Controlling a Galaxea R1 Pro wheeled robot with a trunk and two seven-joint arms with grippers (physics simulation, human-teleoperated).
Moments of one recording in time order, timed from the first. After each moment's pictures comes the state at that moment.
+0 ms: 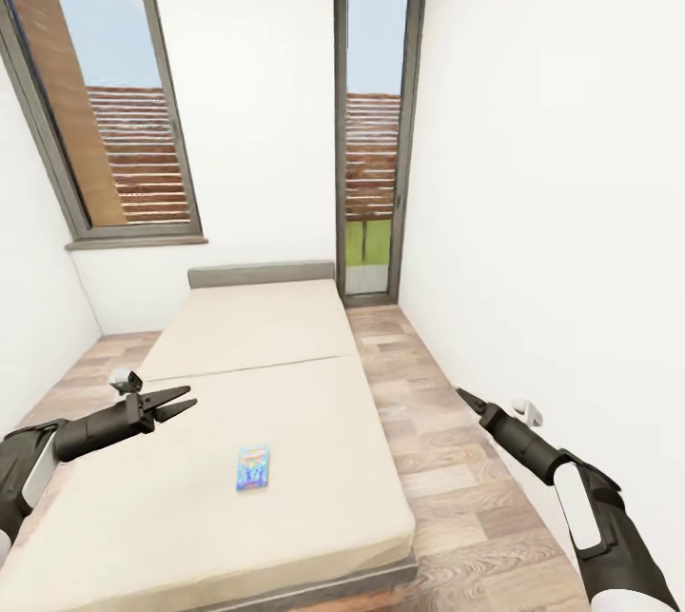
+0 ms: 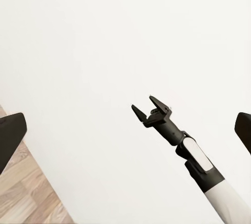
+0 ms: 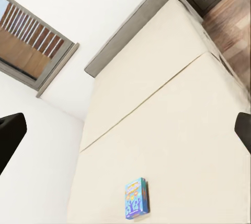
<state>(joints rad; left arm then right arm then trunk) -0.63 0.41 0.25 -0.76 0.28 0.82 -1.49 -0.44 -0.06 -0.42 -1.05 -0.47 0.55 0.59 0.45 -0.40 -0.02</state>
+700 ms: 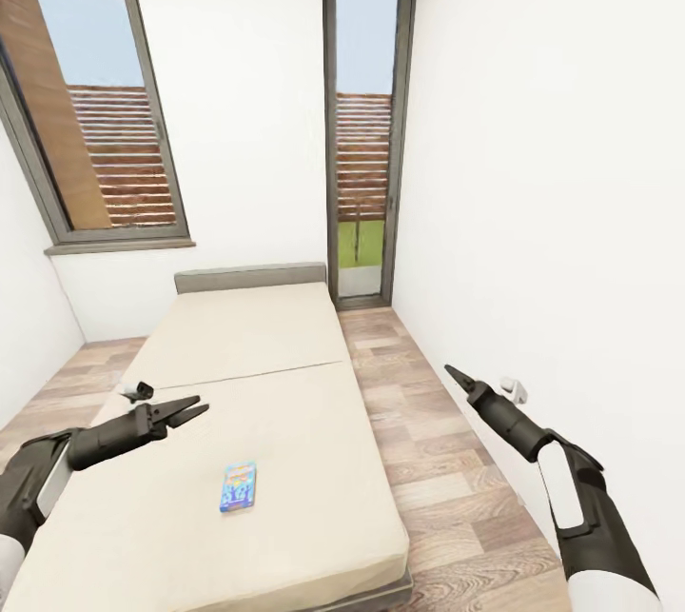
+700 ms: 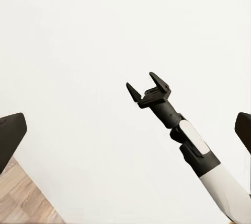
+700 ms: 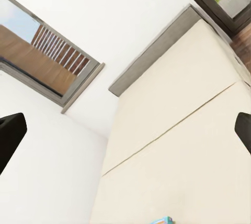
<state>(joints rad) -0.60 0.37 0.24 -0.76 0.28 0.75 -1.54 -0.48 0.00 -0.42 -1.12 -0.49 0.57 0.60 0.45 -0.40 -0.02</state>
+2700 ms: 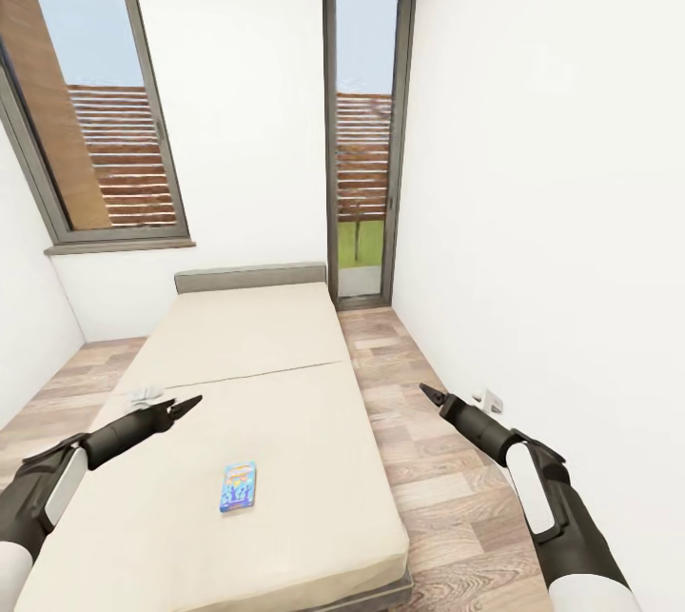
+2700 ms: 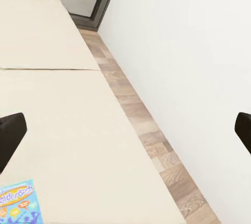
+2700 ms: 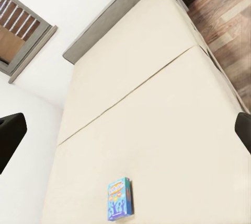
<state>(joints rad) -0.58 0.34 0.24 -0.75 0.28 0.30 -0.82 -0.47 0.01 -0.25 -1.11 -0.47 0.56 0.35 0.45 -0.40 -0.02</state>
